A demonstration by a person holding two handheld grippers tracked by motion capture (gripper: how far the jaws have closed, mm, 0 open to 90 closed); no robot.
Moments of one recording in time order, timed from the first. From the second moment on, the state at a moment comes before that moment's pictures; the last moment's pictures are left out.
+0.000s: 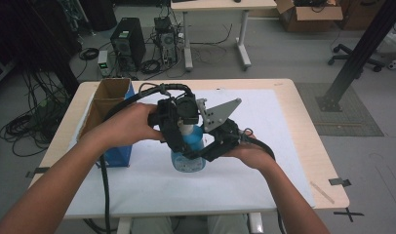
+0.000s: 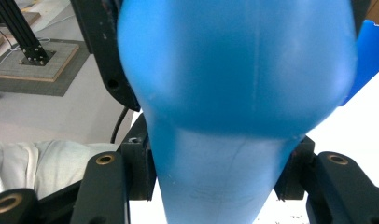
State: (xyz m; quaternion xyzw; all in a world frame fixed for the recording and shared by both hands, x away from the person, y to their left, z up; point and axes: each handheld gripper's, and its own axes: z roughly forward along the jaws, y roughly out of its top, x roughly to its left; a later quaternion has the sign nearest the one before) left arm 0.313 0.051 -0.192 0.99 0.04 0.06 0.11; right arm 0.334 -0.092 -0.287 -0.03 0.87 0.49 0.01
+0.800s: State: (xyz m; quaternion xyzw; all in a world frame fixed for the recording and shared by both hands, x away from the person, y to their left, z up) left arm 0.311 0.052 -0.189 0.99 0.05 0.06 0.13; right arm 0.333 -0.095 -0.287 -0.04 0.87 0.49 0.00
